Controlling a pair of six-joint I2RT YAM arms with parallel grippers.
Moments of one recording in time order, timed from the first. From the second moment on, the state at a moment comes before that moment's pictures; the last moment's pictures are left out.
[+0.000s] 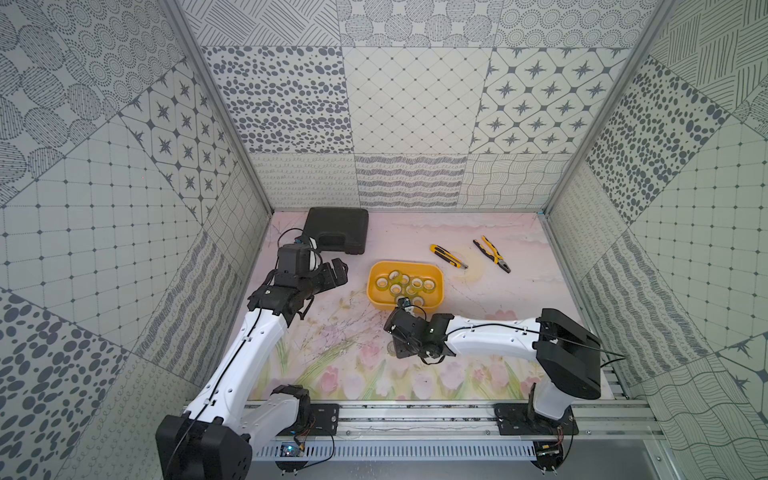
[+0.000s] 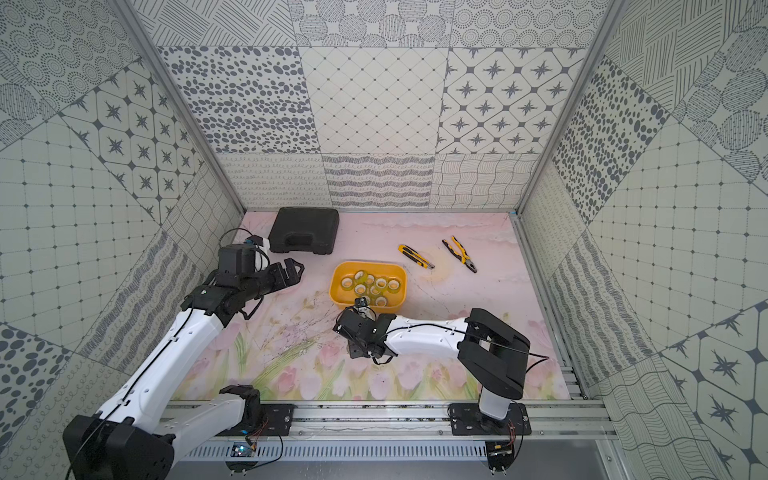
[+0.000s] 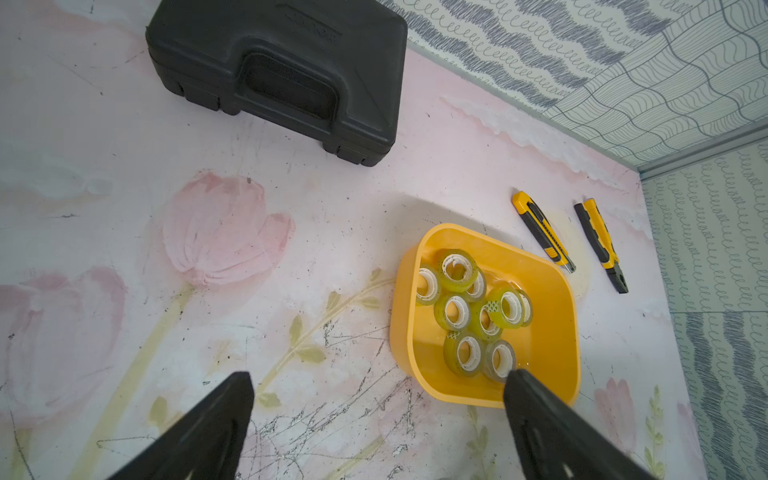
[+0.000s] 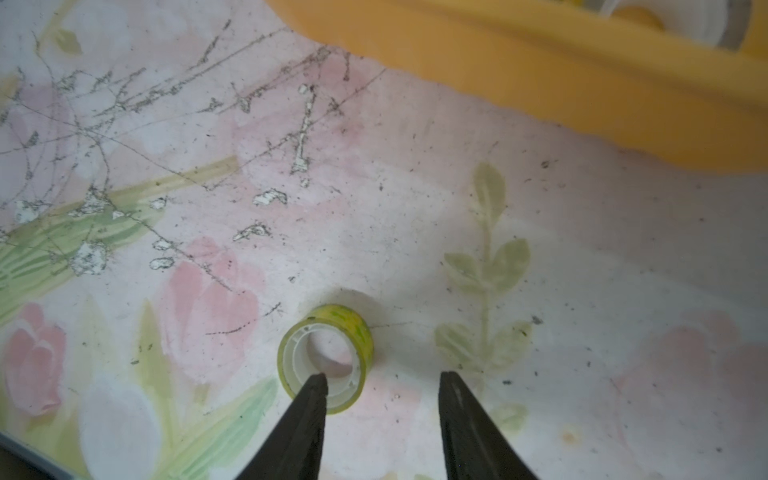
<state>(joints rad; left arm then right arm) -0.11 1.08 0.96 -0.58 0.13 -0.44 1.17 1.74 1.08 -0.49 0.21 0.84</state>
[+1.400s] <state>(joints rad) -0.24 1.10 0.96 -0.58 0.13 -0.43 0.75 1.77 1.26 -0.51 0.09 0.54</state>
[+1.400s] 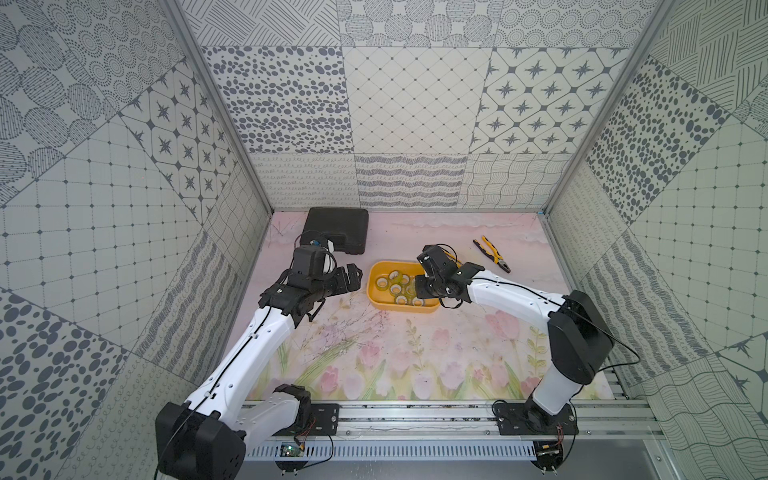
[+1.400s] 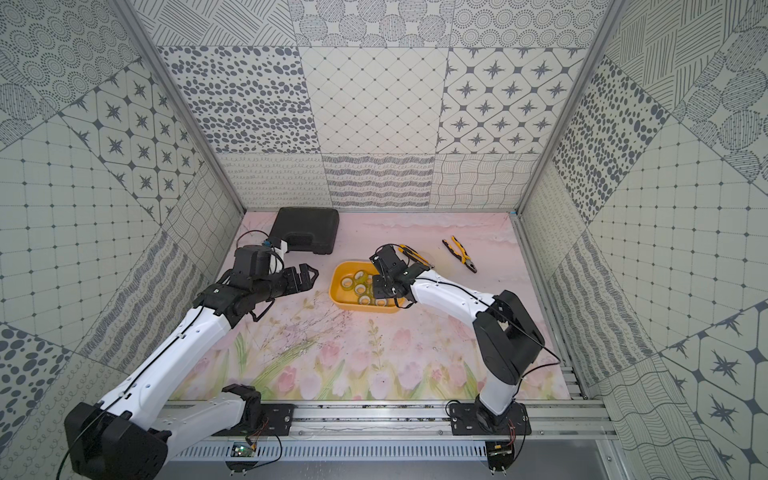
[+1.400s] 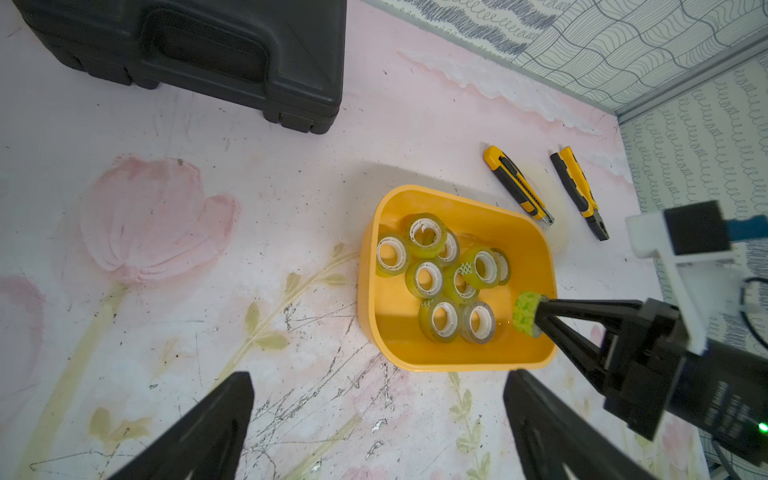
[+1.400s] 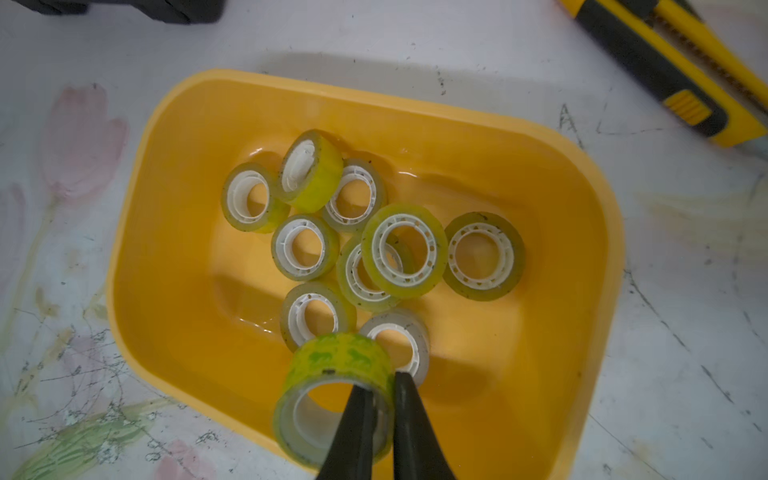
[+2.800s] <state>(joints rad) -0.29 1.16 0.43 0.15 -0.30 -0.23 0.54 0.92 0.46 -0.13 0.60 0.12</state>
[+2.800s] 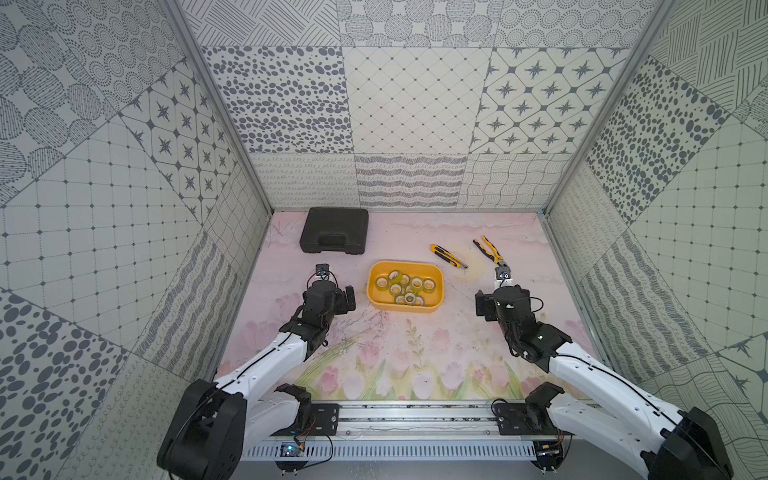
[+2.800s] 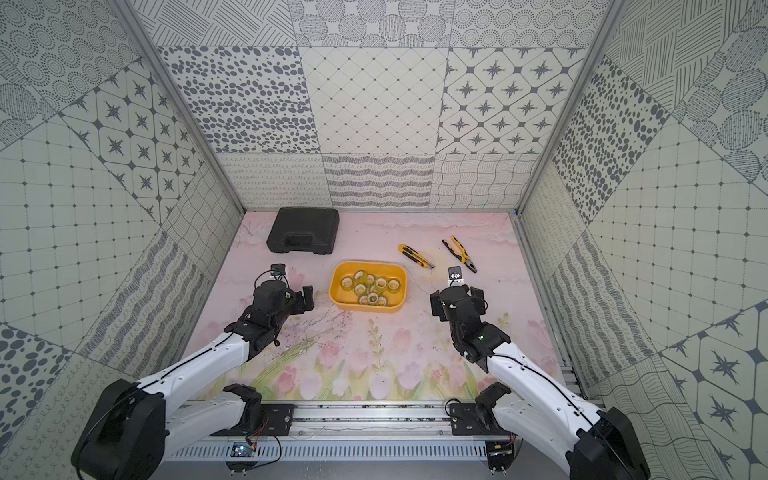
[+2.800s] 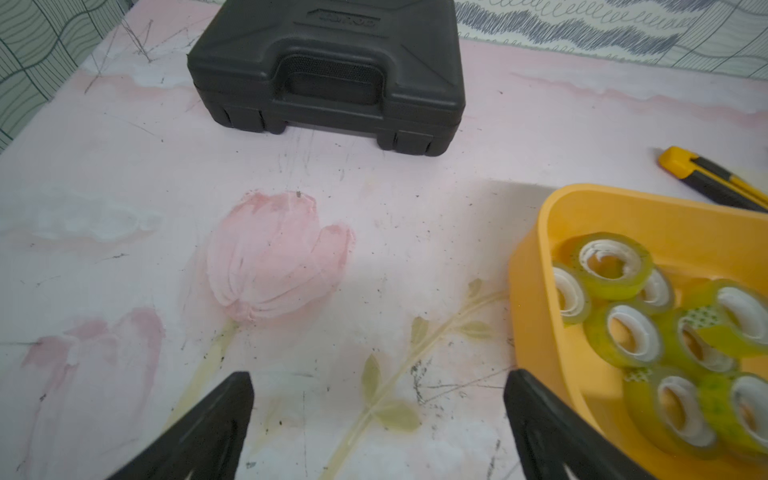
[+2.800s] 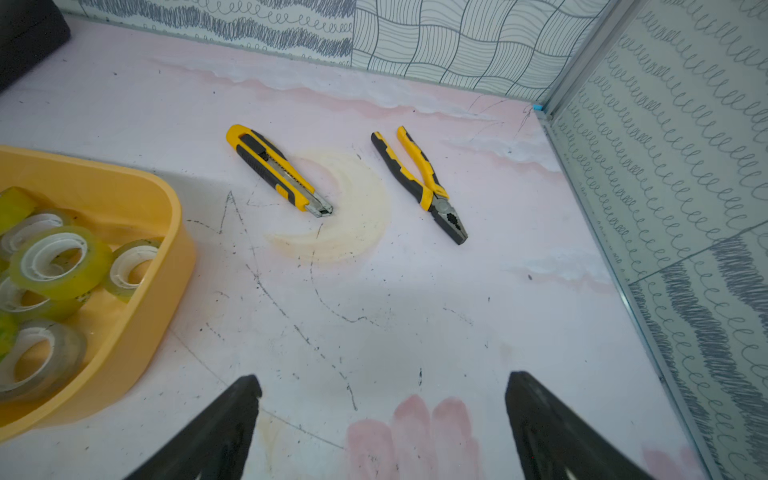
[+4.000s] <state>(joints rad) -0.07 1.57 0.40 0.75 -0.12 -0.03 0.10 1.57 0.36 0.89 0.23 0.00</state>
